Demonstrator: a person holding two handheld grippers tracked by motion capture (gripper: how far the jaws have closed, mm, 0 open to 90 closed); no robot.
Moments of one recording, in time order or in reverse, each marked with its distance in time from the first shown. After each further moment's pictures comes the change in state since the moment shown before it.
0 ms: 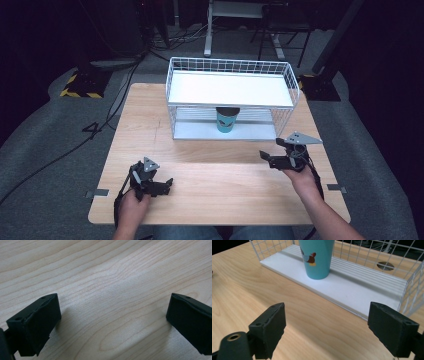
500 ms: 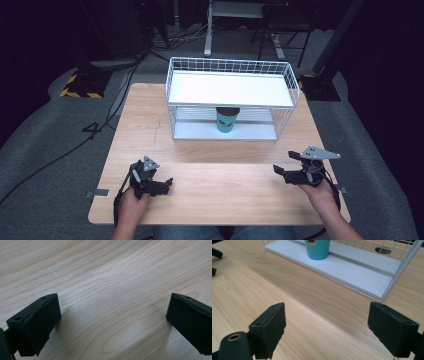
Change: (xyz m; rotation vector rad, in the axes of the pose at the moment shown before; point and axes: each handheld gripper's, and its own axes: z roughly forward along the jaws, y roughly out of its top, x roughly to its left) left arm 0.003 0.001 0.001 -0.001 -0.011 0.018; right arm -0.009 -0.039 -0.037 0.023 0.026 -0.007
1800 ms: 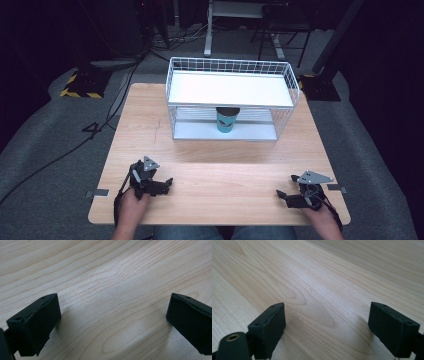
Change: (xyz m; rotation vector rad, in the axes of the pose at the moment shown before) left arm 0.000 0.000 0.000 -0.002 0.001 -0.003; right arm 0.007 -0.077 0.007 0.159 -0.030 -0.035
